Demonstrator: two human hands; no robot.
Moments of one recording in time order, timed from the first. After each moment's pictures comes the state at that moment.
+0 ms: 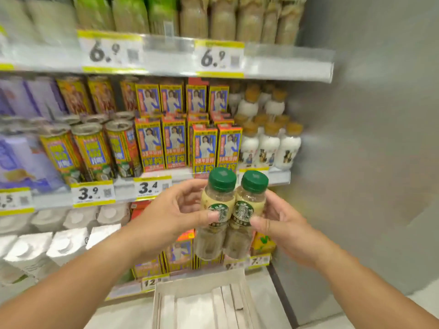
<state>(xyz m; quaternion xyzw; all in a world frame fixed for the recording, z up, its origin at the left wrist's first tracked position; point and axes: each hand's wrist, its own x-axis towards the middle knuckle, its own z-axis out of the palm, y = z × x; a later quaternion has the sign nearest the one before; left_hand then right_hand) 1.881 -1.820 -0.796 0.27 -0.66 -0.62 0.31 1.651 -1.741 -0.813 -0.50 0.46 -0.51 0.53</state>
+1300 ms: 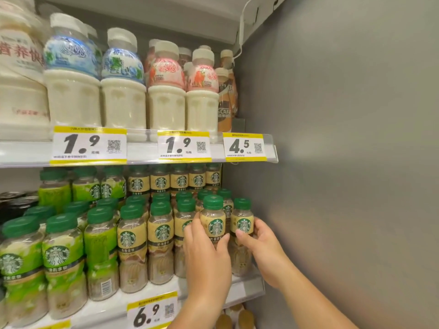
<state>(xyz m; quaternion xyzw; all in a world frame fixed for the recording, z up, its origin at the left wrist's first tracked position) 1.651 -1.918 -0.500 0.41 -0.66 -0.25 0.57 1.512 -1.908 -0.511 -0.45 0.49 -0.67 0.32</state>
